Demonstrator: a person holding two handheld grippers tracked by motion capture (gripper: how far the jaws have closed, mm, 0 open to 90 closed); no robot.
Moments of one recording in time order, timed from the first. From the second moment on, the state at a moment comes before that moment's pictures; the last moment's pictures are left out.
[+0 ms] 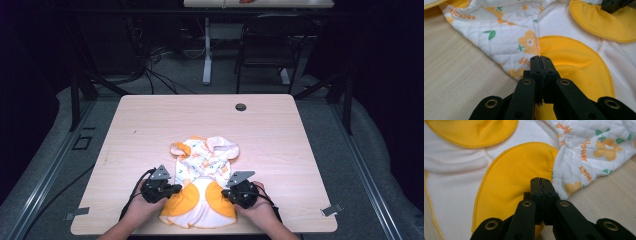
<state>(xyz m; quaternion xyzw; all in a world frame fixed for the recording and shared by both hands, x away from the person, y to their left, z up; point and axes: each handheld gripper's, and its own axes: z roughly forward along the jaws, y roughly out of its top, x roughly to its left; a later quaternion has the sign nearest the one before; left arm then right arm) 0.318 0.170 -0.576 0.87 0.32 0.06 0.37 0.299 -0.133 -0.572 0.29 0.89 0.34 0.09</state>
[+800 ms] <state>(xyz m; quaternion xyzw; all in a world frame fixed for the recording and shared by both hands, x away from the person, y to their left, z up) 0.342 0.163 -0.551 0.86 0.33 0.07 0.39 0.318 -0.136 -0.547 0.29 0.89 0.34 0.08</state>
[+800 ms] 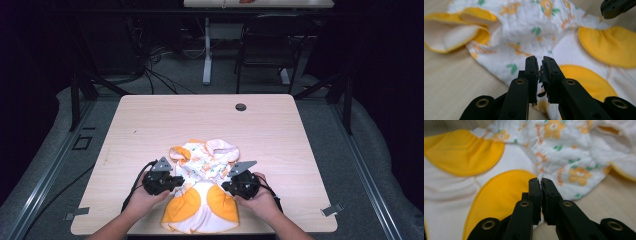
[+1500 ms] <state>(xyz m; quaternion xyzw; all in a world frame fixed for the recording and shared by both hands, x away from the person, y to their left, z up) 0.439 0.141 -0.523 0.85 0.34 0.09 0.38 0.428 -0.110 -0.517 0.33 0.87 0.35 0.13</state>
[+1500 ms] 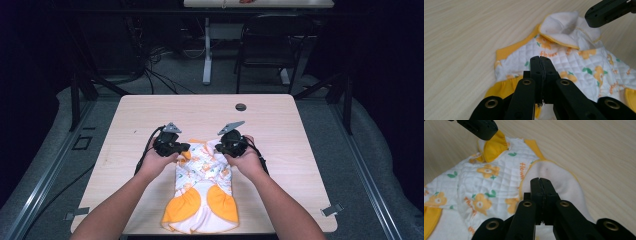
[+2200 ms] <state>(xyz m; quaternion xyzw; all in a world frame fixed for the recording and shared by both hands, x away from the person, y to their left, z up) 0.473 0.140 -0.552 0.84 0.41 0.10 0.35 0.471 -0.107 -0.549 0.39 0.86 0.30 0.15</state>
